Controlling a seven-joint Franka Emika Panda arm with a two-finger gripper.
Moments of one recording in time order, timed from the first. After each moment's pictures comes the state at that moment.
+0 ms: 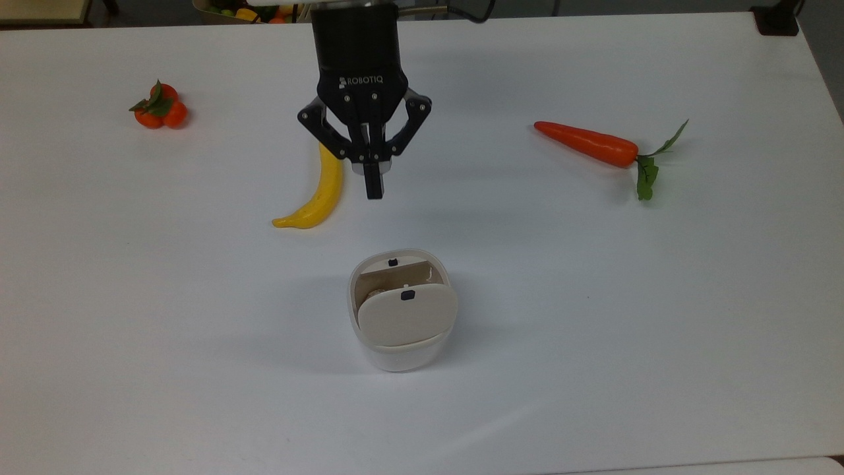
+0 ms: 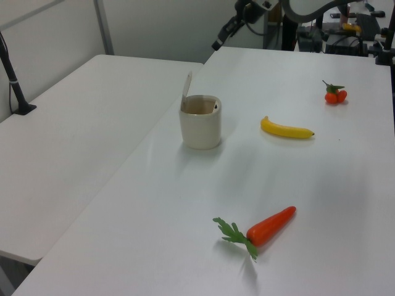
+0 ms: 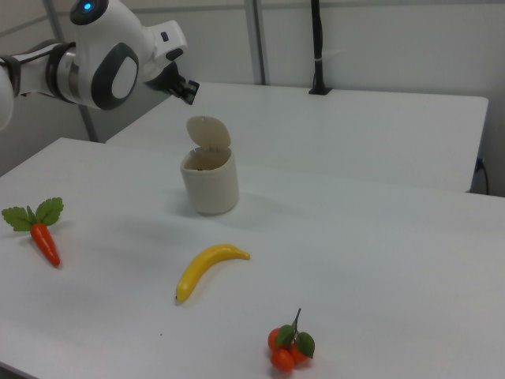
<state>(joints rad) 0.17 0.24 -0.05 -1.60 0.12 2.59 0.02</state>
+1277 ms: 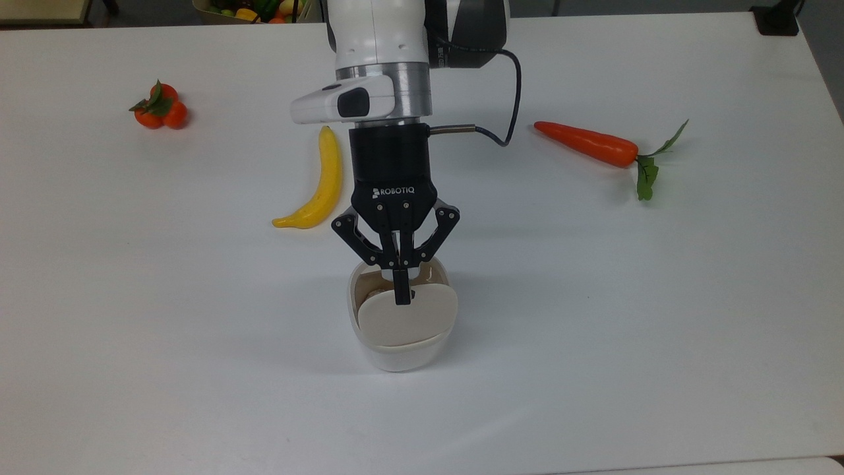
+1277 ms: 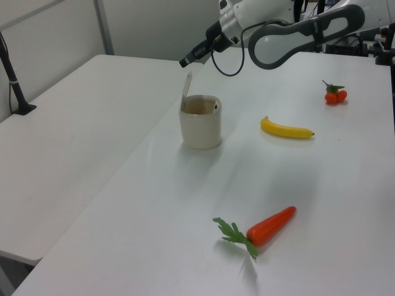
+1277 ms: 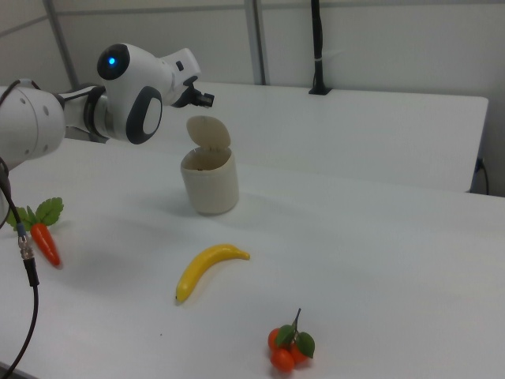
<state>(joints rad) 0.20 0.53 -0.05 -1.44 0.12 2.92 0.03</state>
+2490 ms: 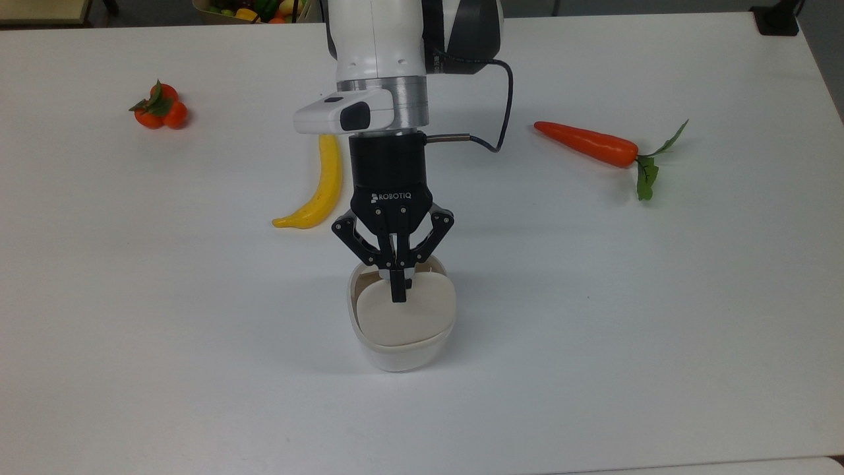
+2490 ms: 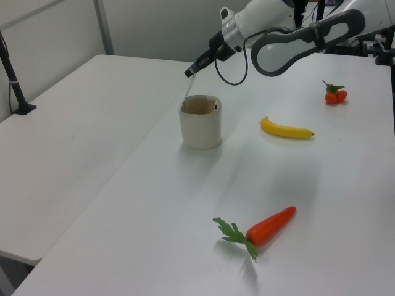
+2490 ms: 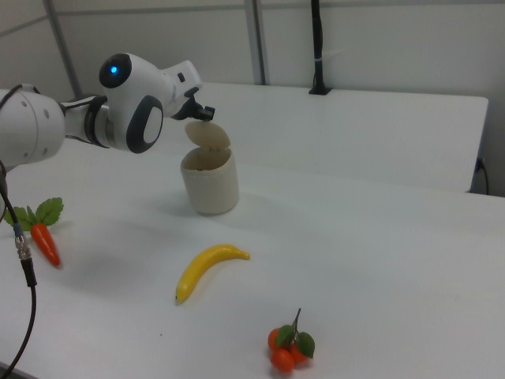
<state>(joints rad) 0.20 0.51 -0.05 -1.51 0.09 2.91 0.03</state>
